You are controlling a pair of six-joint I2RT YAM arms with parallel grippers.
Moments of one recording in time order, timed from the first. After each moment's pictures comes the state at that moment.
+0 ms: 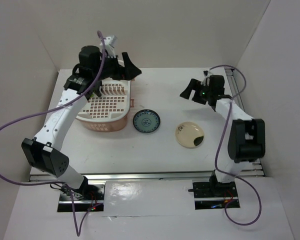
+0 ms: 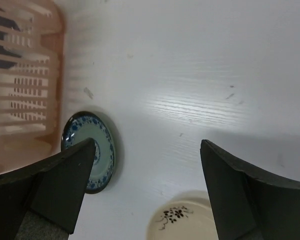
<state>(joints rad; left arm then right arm) -0.27 1.55 1.71 -0.38 0.40 -0.37 0.03 1.76 1.20 -0.07 -0.47 0.39</state>
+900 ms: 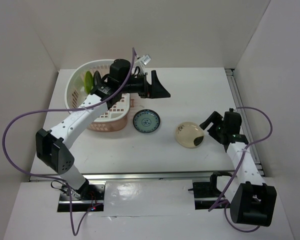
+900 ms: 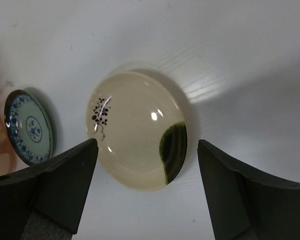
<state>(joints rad) -0.55 1.62 1.60 -0.27 0.66 -0.64 -0.14 0.96 0.56 -0.35 -0.15 0.60</state>
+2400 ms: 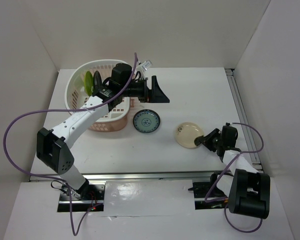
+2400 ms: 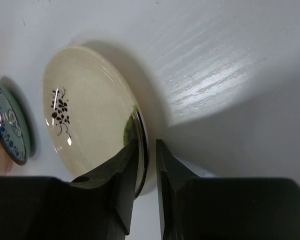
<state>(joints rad) -0.55 1.62 1.53 -0.27 0.69 -0.63 -0.22 1.04 0.24 0.01 -0.29 0.68</state>
